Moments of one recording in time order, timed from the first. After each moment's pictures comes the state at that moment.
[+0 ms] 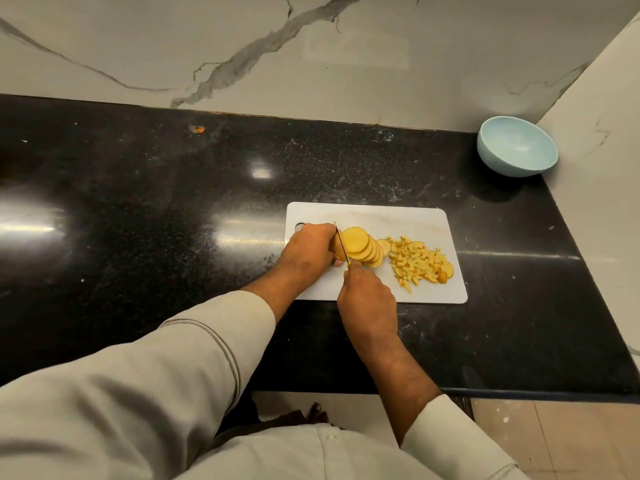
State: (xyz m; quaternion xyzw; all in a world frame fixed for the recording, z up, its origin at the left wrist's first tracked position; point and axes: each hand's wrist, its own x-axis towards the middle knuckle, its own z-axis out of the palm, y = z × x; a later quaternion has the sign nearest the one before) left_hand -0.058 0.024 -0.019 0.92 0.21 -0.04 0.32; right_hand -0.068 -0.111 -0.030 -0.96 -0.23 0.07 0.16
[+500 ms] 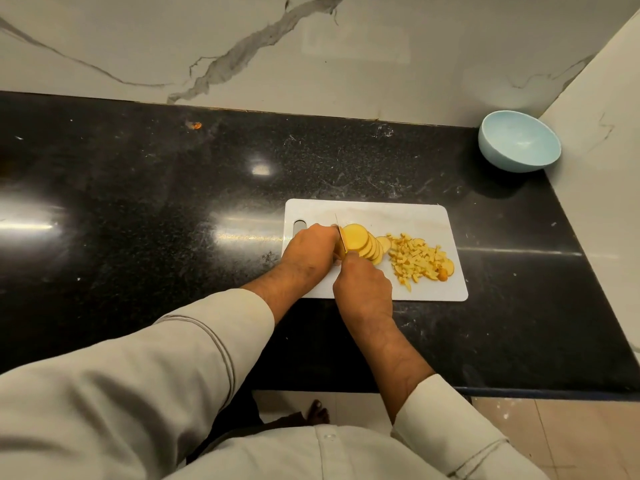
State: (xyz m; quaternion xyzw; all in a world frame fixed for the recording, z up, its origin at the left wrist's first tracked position) left_hand -0.055 0.016 -0.024 0.97 0.15 -0.02 0.19; right_hand -0.052 -0.097 -0.023 -0.96 -0.22 0.10 0.15
